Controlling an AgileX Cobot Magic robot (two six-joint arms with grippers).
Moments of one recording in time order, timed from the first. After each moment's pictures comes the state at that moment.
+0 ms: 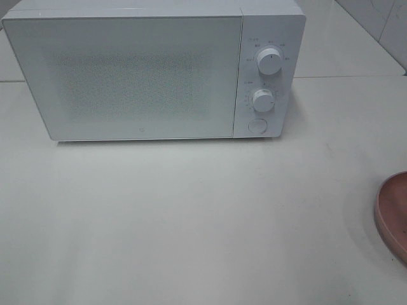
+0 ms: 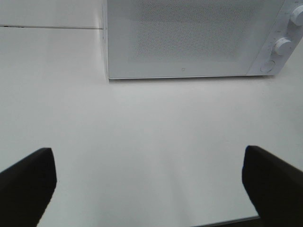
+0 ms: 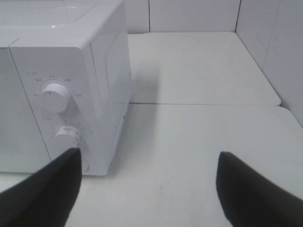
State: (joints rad) left arm 0.00 -0.01 -0.52 -0.27 1.07 0.13; right arm 0.09 0.72 -0.31 -0.05 -0.15 0.08
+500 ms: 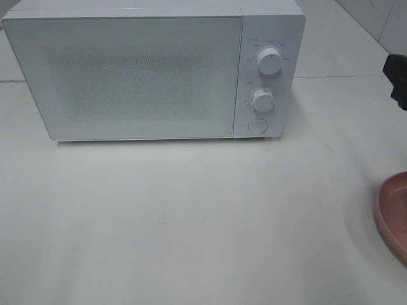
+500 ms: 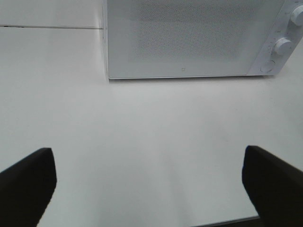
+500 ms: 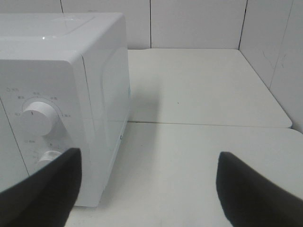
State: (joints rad) left arm 0.00 -0.01 -0.52 -0.27 1.07 0.13; right arm 0.09 1.04 -0.31 -0.05 -0.54 0.04
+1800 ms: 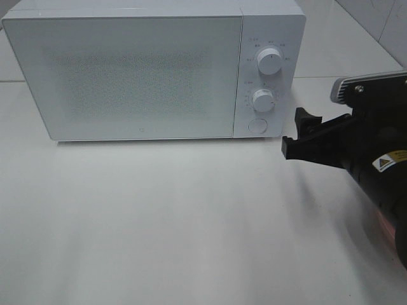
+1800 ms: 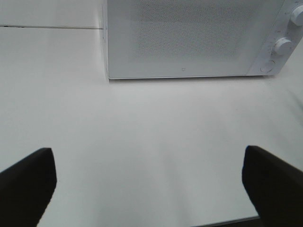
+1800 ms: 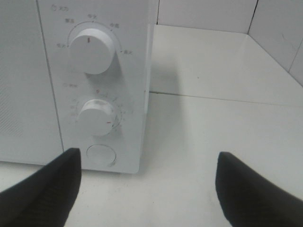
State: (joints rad) left arm 0.00 -0.01 -0.52 -0.27 1.07 0.13; right arm 0.77 1.58 -0.31 0.78 -1.15 -0.36
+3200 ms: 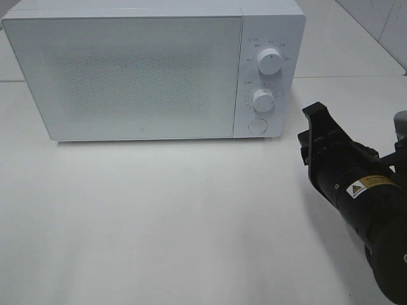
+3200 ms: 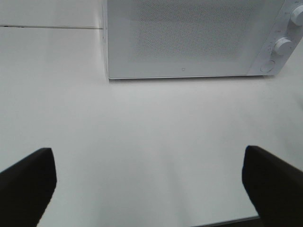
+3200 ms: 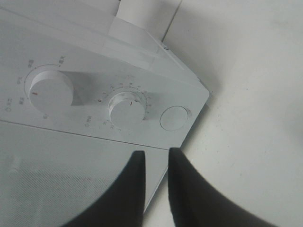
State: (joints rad) left arm 0.00 -0.01 -0.52 -0.27 1.07 0.13; right arm 0.85 1.69 -0.31 0.82 -1.16 0.93
